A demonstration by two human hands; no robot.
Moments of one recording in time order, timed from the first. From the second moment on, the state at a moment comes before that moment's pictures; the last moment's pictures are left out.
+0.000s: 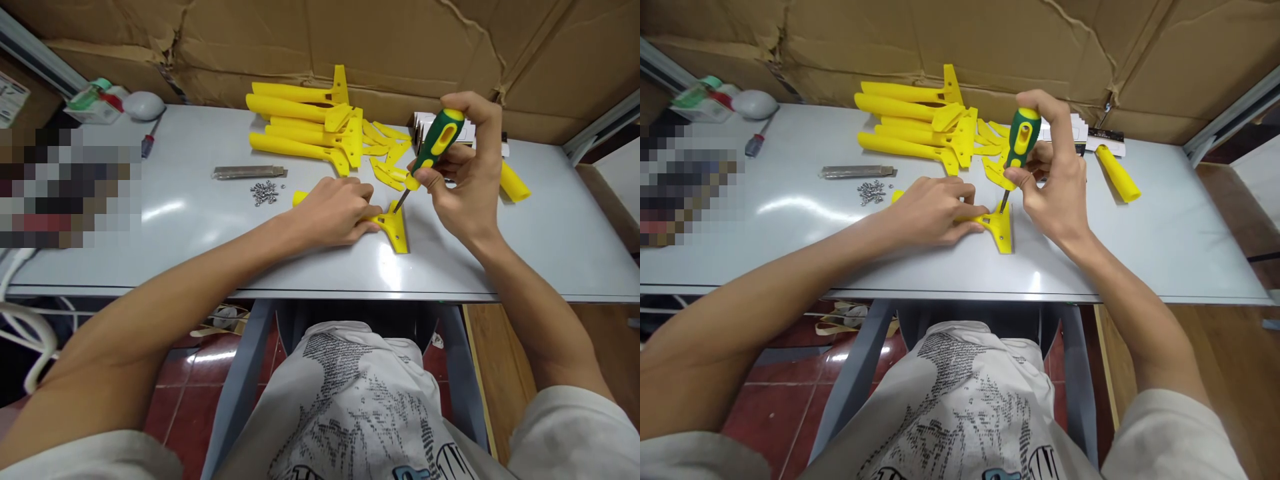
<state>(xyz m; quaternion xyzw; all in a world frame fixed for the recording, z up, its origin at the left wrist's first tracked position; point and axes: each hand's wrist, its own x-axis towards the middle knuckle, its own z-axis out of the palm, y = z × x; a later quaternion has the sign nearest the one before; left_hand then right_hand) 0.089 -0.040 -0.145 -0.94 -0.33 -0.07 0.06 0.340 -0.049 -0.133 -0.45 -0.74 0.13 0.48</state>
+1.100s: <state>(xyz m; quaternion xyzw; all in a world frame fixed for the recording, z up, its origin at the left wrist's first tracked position) 0.080 -0.022 -0.150 -0.96 -0.26 -0.10 0.04 0.347 -0.039 -0.132 -0.36 -0.78 0.19 0.48</state>
